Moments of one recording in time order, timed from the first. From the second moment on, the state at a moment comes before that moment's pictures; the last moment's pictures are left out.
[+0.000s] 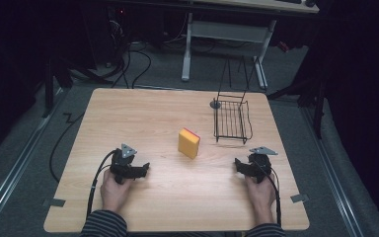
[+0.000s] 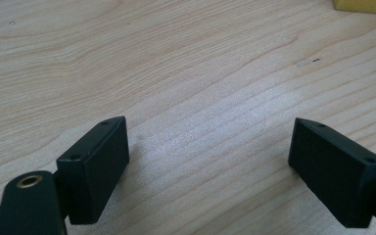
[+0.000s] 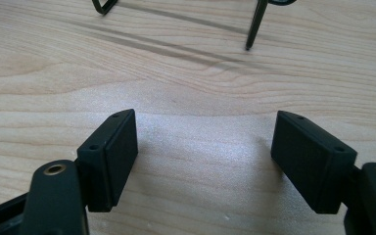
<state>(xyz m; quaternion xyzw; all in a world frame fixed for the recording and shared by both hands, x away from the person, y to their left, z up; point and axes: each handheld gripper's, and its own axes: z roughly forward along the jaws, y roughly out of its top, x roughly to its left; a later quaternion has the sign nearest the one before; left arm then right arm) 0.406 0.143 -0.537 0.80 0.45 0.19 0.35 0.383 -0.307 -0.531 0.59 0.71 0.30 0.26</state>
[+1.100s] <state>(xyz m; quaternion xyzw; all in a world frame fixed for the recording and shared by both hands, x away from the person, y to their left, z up) 0.406 0.143 -0.537 0.80 0.45 0.19 0.35 0.384 -0.307 -0.530 0.57 0.73 0.30 0.24</state>
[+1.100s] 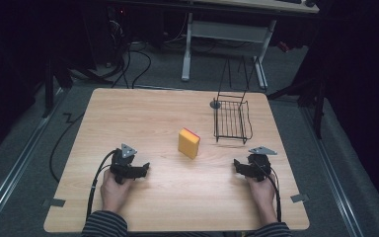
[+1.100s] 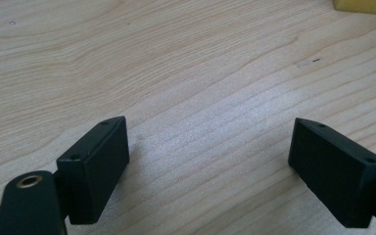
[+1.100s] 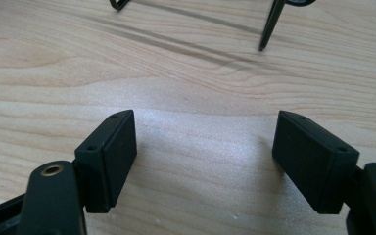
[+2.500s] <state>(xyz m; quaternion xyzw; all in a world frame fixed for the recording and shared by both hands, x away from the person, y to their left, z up) 0.406 0.143 -0.537 0.80 0.45 0.19 0.35 0.366 -0.247 -0.472 0.44 0.77 0.43 0.18</state>
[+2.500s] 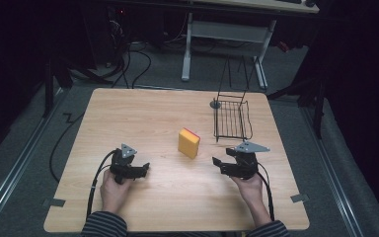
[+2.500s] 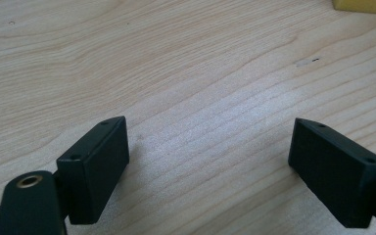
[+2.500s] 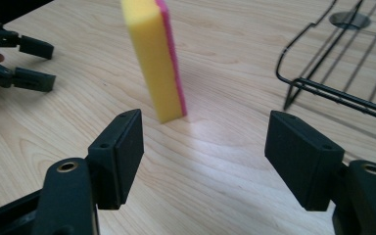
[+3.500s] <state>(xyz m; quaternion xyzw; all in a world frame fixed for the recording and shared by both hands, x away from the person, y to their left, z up) 0.406 0.143 -0.537 0.80 0.45 0.19 0.35 0.413 -0.181 -0.486 0.42 0.78 0.43 0.16</state>
